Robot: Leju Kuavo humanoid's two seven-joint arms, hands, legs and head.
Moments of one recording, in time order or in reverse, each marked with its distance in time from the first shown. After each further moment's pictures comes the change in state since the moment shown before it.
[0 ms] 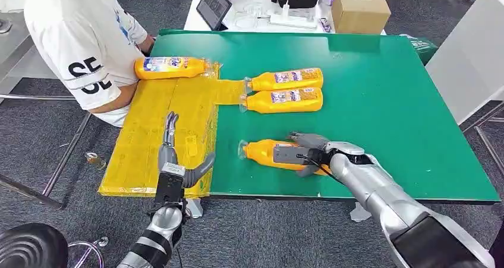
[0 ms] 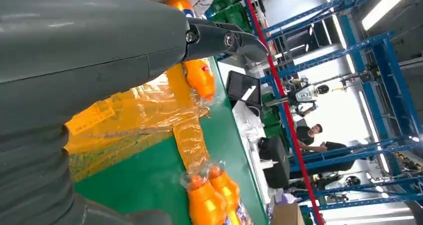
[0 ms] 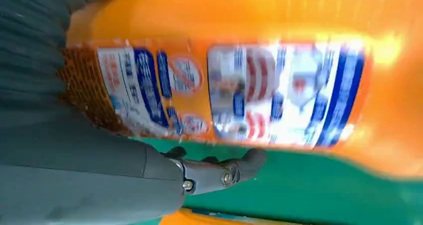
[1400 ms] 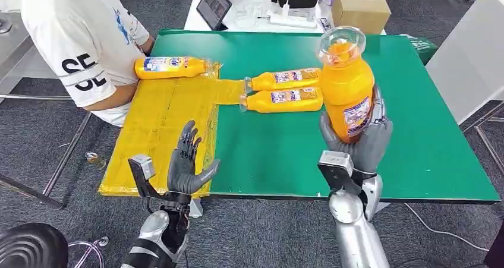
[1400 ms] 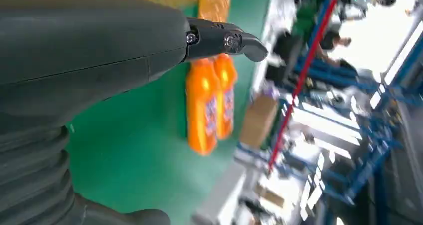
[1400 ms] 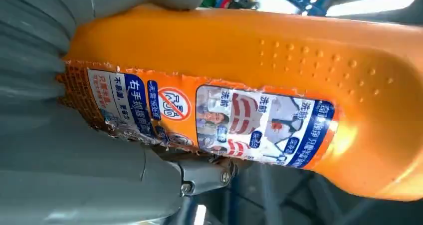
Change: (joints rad) left arm 0.090 -0.049 0.101 -0.142 0.393 -0.665 0.216; right arm 0.591 0.289 -0.699 -0.958 0.035 -0.920 -0.406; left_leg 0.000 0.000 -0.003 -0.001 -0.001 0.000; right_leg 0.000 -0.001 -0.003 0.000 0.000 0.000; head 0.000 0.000
